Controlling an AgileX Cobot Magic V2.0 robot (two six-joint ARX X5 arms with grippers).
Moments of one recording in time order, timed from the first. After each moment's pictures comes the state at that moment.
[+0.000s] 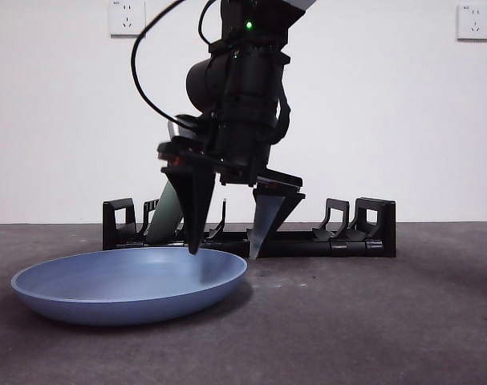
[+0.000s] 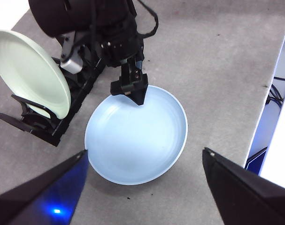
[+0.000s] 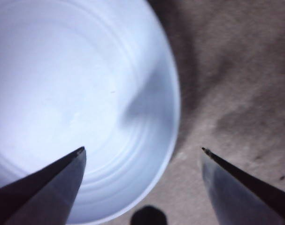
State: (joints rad) left arm -0.51 0.69 1.05 -1.03 0.21 0.52; right arm 0.69 2.26 1.97 -1.18 -0.15 0.02
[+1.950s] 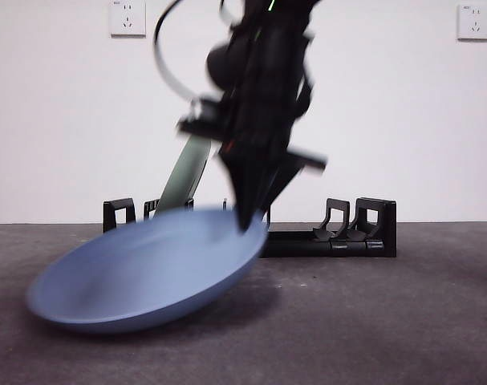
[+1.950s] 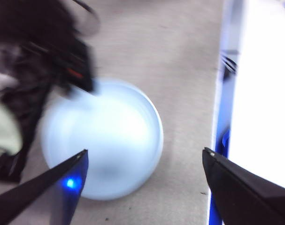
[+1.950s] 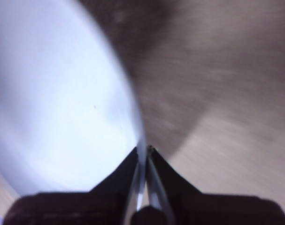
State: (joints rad) left arm -0.76 0.80 1.05 -1.05 0.18 0.62; right arm 0.65 2.11 1.88 -1.21 -0.13 0.06
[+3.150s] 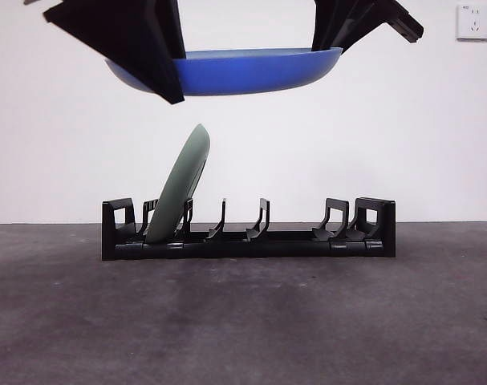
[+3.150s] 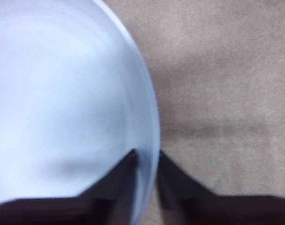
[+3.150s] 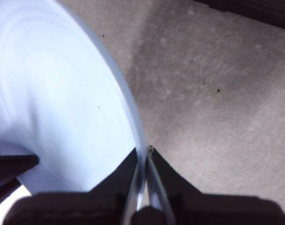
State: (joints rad) left arm -1.05 1.22 1.05 -0.70 -0.35 0.83; right arm 0.46 1.76 1.88 -1.35 -0.38 0.06
